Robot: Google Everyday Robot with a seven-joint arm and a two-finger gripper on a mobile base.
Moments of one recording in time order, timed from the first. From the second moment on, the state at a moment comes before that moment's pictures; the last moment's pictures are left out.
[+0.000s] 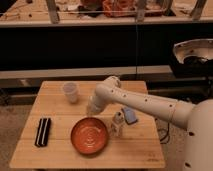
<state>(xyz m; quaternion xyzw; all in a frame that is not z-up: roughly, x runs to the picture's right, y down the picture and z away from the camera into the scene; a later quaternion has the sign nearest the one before) -0.090 0.152 0.812 -0.24 -0.29 -0.22 0.90</state>
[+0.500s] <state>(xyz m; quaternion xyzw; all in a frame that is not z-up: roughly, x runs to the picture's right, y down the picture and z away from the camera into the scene) -0.066 0.141 0.815 -0.24 -0.29 -0.18 0.91</state>
